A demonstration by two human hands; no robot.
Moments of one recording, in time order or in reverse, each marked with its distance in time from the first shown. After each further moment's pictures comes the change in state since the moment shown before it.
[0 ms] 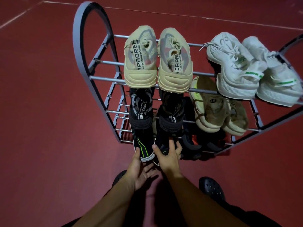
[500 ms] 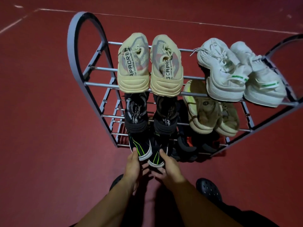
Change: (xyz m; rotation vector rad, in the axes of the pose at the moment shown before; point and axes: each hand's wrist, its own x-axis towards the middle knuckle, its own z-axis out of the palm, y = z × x) left_hand -0.021 0.006 0.021 0.255 0.126 0.281; right_hand -0.002 0.012 -0.010 0.859 -0.201 0.523
